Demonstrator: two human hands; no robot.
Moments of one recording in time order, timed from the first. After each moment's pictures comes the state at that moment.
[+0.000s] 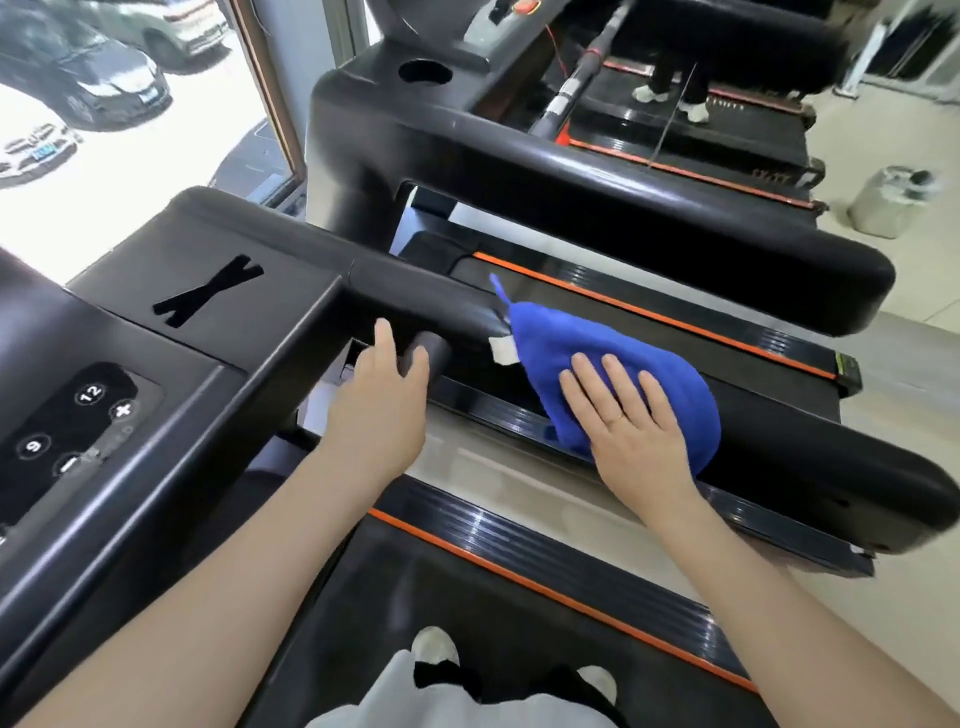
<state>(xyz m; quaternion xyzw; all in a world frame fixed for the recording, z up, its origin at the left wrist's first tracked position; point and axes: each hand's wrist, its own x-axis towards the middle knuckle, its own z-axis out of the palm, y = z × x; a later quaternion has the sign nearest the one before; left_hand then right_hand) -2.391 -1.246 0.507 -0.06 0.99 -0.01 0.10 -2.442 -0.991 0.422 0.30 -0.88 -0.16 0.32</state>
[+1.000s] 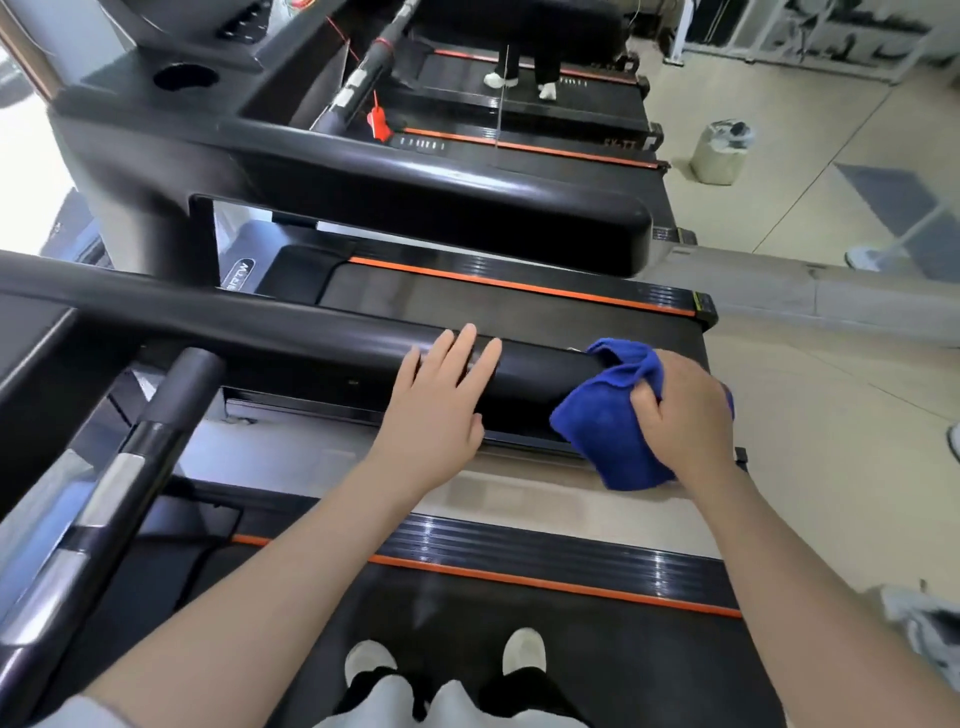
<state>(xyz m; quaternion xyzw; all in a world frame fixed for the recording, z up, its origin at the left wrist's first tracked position) -2.408 -1.041 0.494 0.21 0.97 0.08 -0.05 -2.412 -0.792 0.487 -0.05 -0.98 0.17 0.12</state>
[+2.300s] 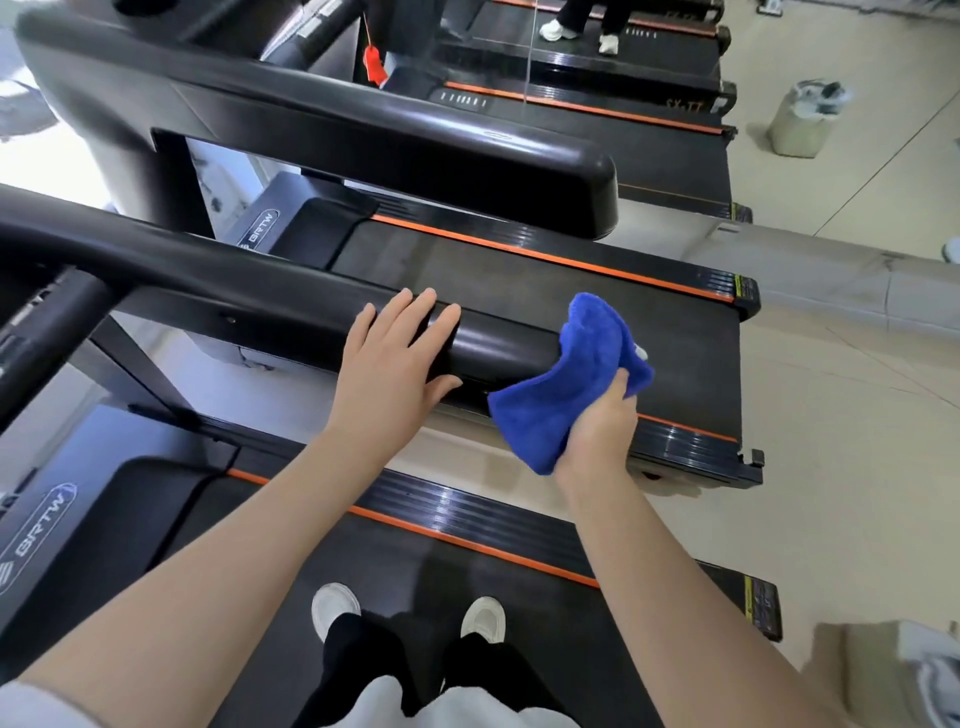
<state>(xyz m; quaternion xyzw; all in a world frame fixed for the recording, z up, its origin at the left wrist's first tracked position) -2.405 -0.942 0.469 0.11 0.98 0.06 -0.18 -2.411 -0.763 0.440 -0.38 -0.50 0.78 0.01</state>
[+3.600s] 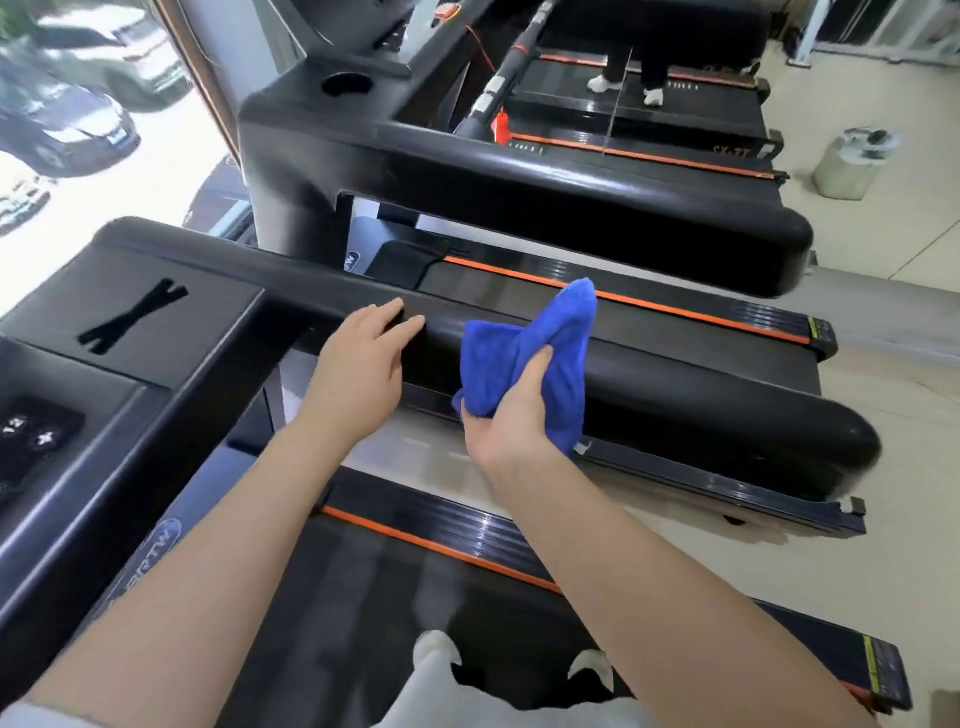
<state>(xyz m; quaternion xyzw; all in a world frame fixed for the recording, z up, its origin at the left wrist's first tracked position) -2.424 -1.216 0.504 0.06 0.98 0.17 -0.09 -2.430 -1.084 0.491 -0.40 -0.30 0.86 -0.11</state>
